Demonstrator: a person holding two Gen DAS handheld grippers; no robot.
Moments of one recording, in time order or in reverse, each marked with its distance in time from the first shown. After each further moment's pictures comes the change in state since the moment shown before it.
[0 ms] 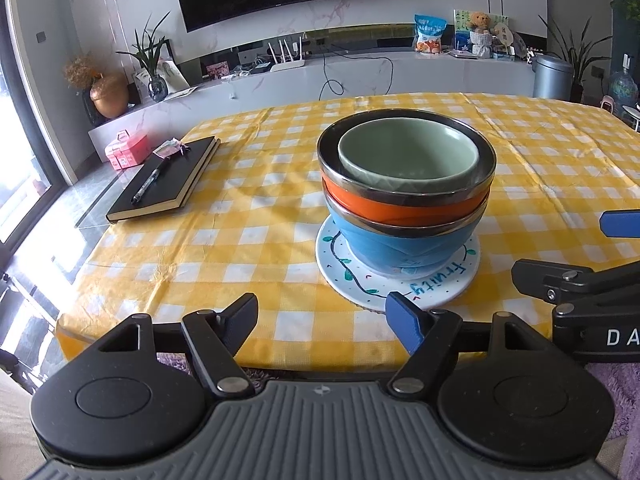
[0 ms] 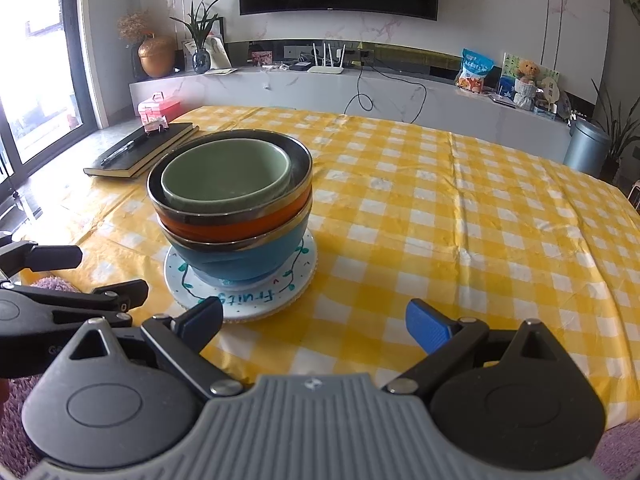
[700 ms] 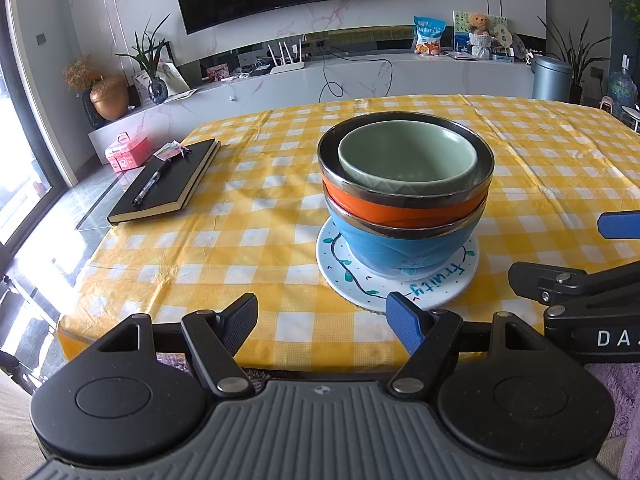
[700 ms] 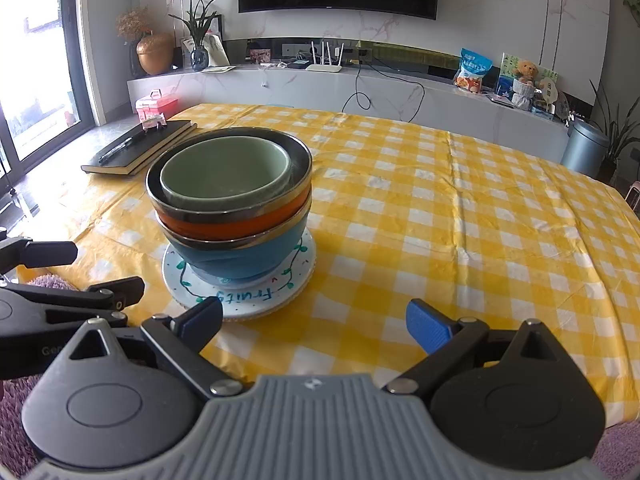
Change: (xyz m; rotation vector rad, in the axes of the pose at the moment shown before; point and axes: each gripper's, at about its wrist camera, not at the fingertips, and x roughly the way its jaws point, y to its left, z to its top) left arm -0.002 0.000 -0.001 0.002 -0.004 0.001; right arm 0.001 0.001 0.001 -0.005 0.008 -0.010
